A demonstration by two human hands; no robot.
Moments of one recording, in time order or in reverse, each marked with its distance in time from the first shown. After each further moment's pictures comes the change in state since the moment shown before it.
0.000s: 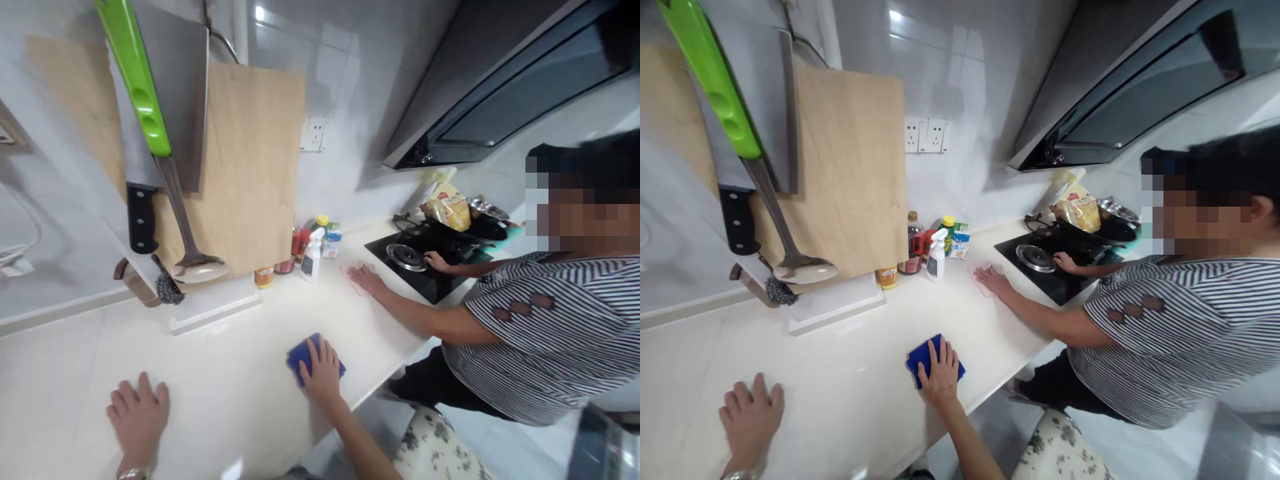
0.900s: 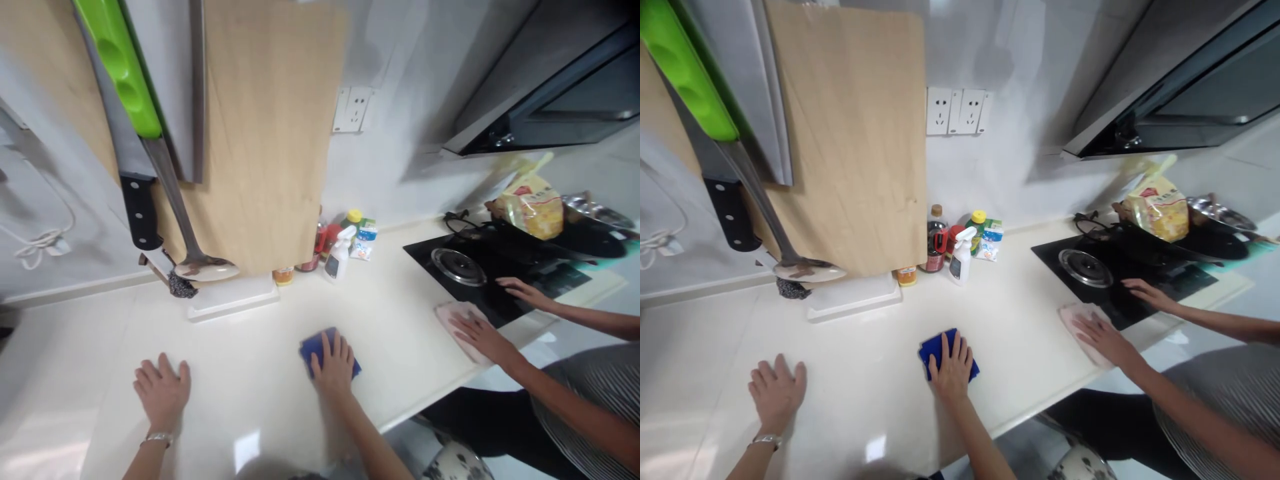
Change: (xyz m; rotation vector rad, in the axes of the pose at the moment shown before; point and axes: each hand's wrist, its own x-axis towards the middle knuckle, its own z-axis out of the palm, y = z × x) left_hand -0.002 0.035 0.000 0.068 0.124 -0.099; right_hand 0.041 0.003 0.019 0.041 -0.015 -0.013
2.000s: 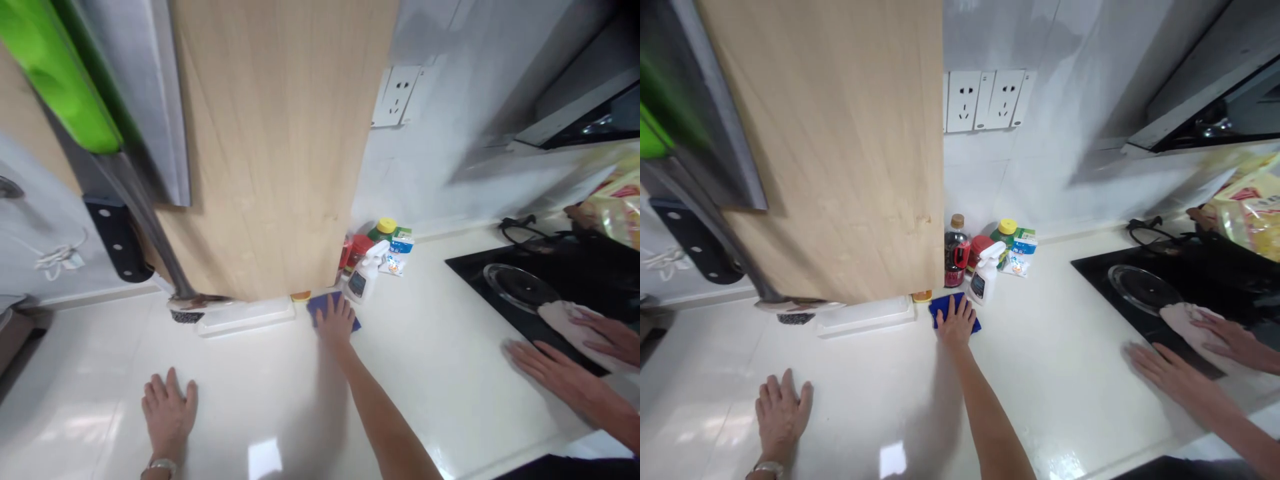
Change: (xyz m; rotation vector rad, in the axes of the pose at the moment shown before) left_hand 0.009 -0.007 0.006 0.083 -0.105 -0.047; right_hand 0.188 -0.047 0.048 0.027 0.005 0.039
